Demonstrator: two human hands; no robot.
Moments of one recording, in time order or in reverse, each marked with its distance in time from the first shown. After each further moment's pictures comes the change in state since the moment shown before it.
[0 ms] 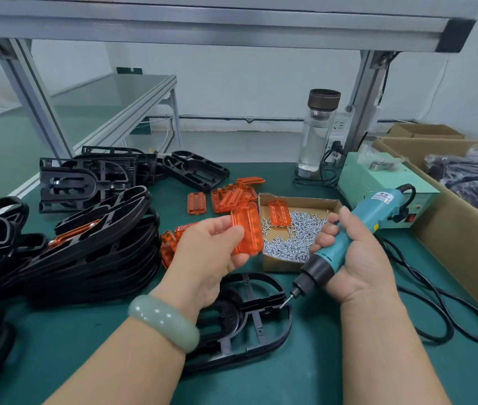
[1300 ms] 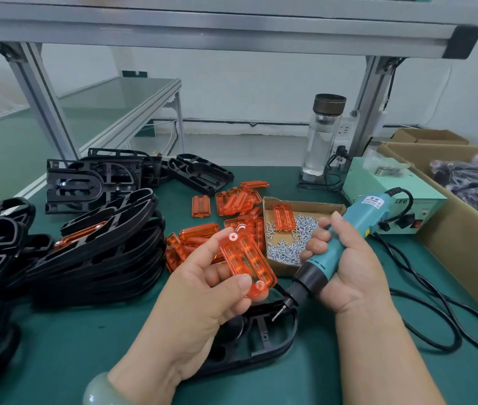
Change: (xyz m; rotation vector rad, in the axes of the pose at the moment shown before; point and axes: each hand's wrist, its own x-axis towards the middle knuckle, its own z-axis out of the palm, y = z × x) left_hand -0.059 -0.008 -0.025 -0.209 -0.247 0.107; right_hand -0.006 0.013 0.009 0.013 -0.063 0.041
